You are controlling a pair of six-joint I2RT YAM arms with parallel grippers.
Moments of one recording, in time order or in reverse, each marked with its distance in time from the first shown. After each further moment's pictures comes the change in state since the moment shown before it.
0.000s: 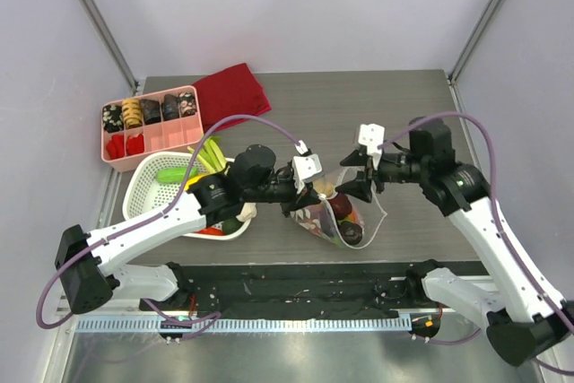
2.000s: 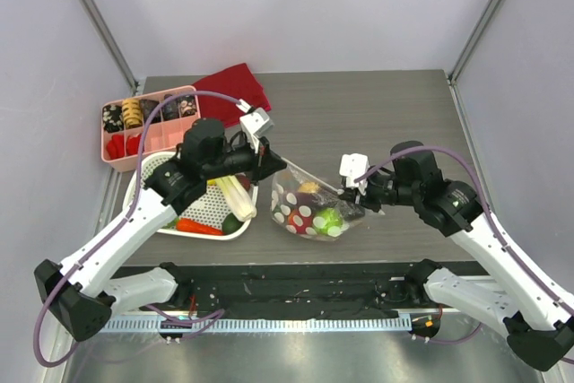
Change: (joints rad) left arm 0.301 -0.130 0.065 -0.118 0.054 -0.163; right arm 0.228 -0.061 -0.092 -0.061 0.365 -0.058
